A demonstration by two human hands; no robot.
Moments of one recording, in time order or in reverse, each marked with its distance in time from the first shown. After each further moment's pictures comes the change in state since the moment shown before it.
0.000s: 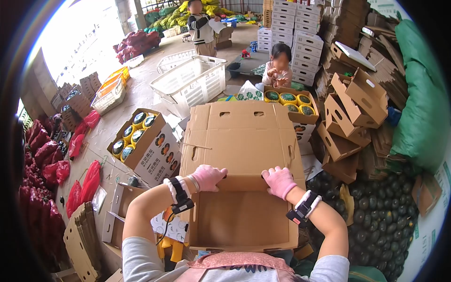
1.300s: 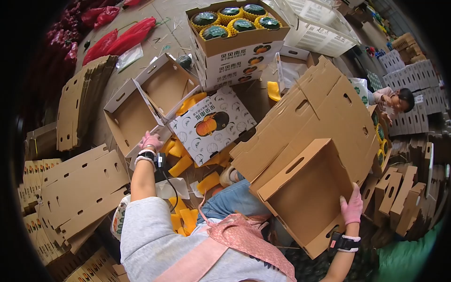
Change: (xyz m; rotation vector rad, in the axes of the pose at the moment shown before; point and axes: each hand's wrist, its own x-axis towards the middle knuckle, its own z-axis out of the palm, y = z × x) left_hand -0.304 -0.074 0.334 -0.921 -0.324 -1.720; right_hand 0.006 0.063 -0.002 0.178 0.158 0.017
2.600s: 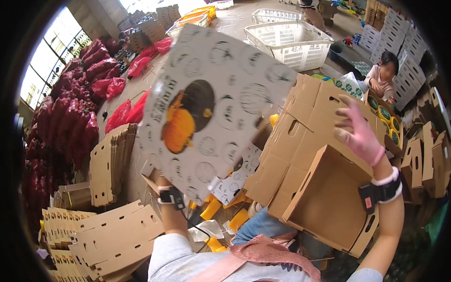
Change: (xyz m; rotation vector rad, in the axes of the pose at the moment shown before) left_hand -0.075 0.040 -0.099 -2.261 -0.567 1.232; right_hand 0.117 -0.115 -0.124 1.008 -0.010 -0.270
